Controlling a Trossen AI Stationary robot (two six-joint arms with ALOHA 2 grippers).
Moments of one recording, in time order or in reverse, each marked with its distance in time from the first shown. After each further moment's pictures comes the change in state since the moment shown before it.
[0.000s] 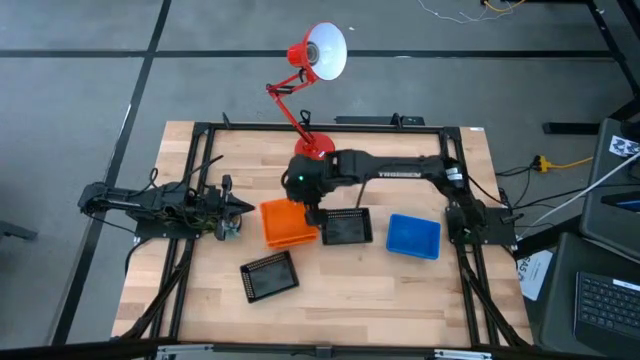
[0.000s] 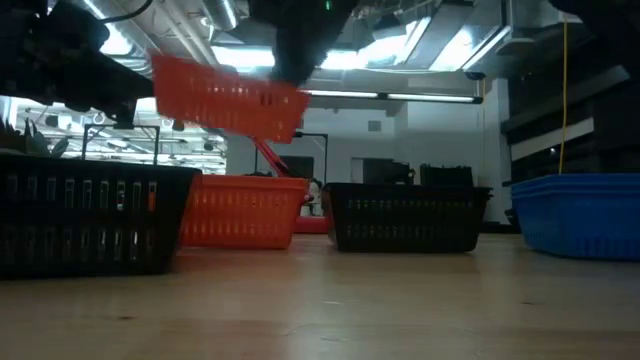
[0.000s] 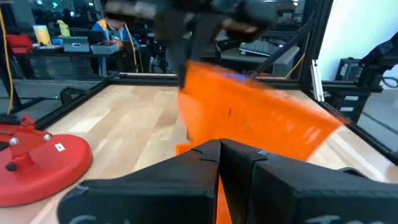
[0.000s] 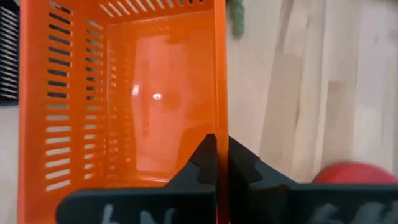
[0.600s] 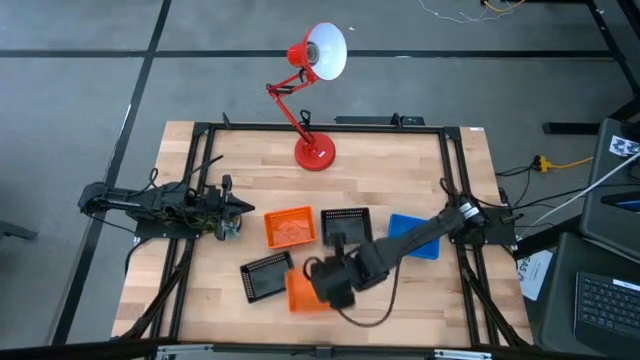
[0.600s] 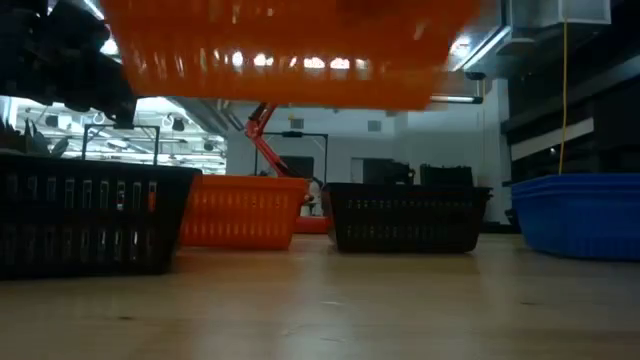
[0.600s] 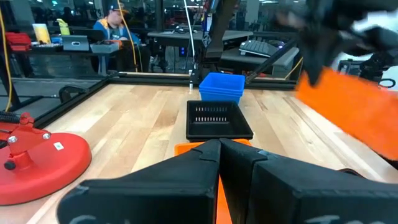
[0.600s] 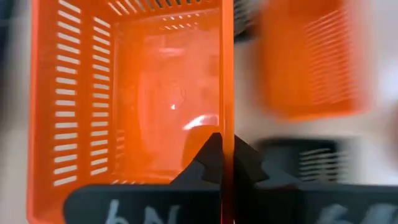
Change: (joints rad) left arm 0.000 0.000 0.000 0.000 0.000 -0.009; right arm 0.501 -0.010 -0.032 -0.223 0.375 0.540
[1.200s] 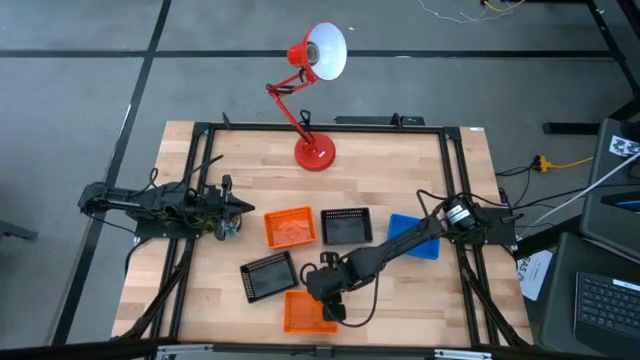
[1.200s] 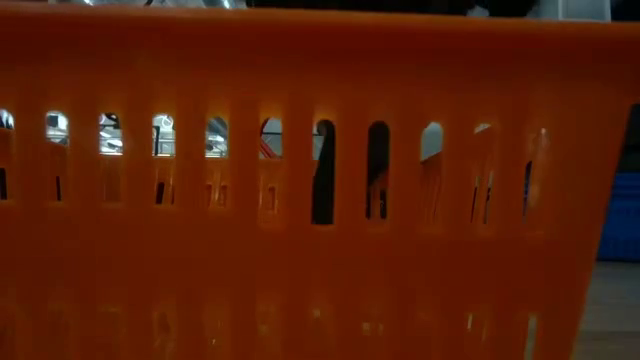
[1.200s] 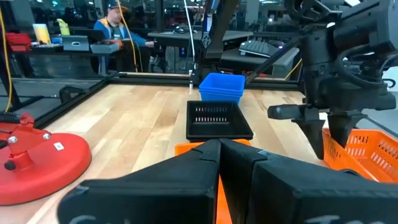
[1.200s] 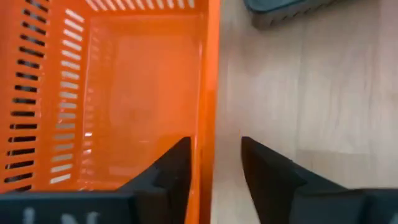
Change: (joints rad) left arm 0.000 0.000 0.000 0.003 0.000 0.001; right arm -0.023 0.060 -0.380 0.567 -0.314 0.142
